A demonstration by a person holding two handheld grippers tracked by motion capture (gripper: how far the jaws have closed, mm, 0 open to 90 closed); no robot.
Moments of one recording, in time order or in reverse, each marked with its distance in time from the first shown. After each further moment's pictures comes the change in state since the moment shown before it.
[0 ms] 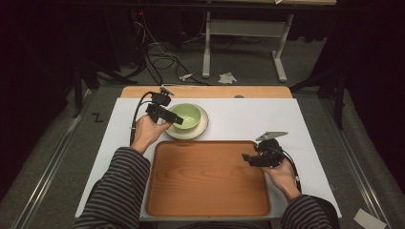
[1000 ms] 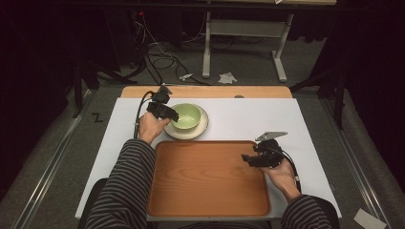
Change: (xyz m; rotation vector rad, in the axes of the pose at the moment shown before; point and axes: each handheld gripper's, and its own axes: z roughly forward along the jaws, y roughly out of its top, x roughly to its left) left arm 0.031 0.012 0.045 0.087 0.074 -0.136; right arm 0.001 0.000 0.000 -0.004 0.015 -0.015
